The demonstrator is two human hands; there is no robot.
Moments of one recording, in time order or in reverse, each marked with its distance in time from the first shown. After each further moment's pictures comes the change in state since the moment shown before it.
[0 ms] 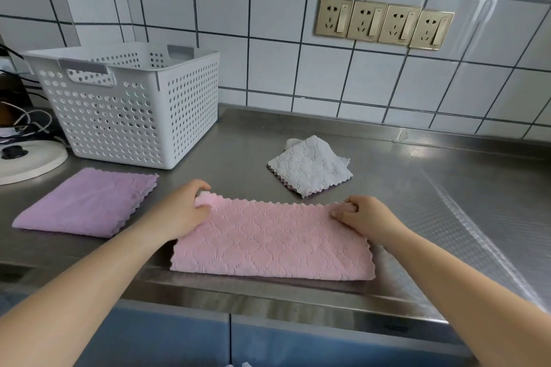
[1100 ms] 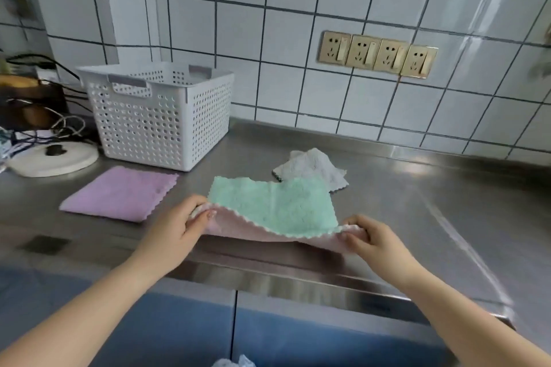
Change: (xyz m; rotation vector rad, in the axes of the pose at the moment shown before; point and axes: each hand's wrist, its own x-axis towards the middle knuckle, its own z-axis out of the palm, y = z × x) left_hand -0.094 -0.009 -0.010 -0.229 0.294 0.365; right_hand -0.102 -0.005 -0.013 0.235 0.043 -0.301
